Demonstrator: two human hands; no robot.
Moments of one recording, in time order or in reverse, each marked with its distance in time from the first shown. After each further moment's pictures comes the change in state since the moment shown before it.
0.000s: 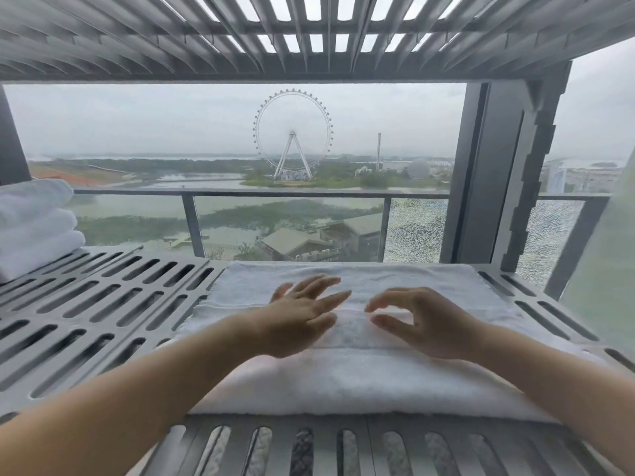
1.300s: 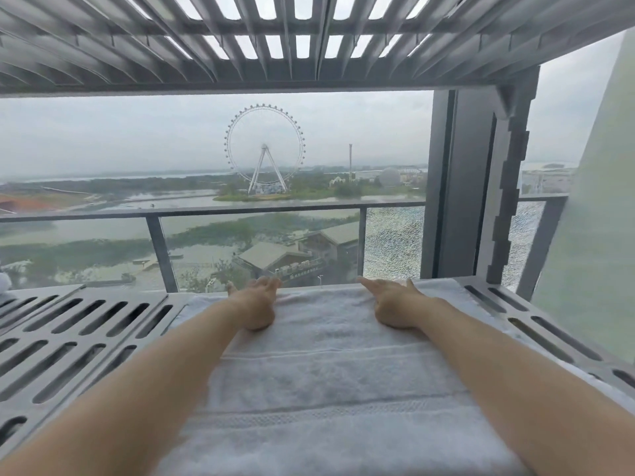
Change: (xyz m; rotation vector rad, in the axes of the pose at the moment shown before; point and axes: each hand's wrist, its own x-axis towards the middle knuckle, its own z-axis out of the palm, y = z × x) left_hand 0.115 -0.101 0.001 0.089 -0.014 -0.452; right_hand 0.089 0.098 0.021 -0.205 -0.331 0.585
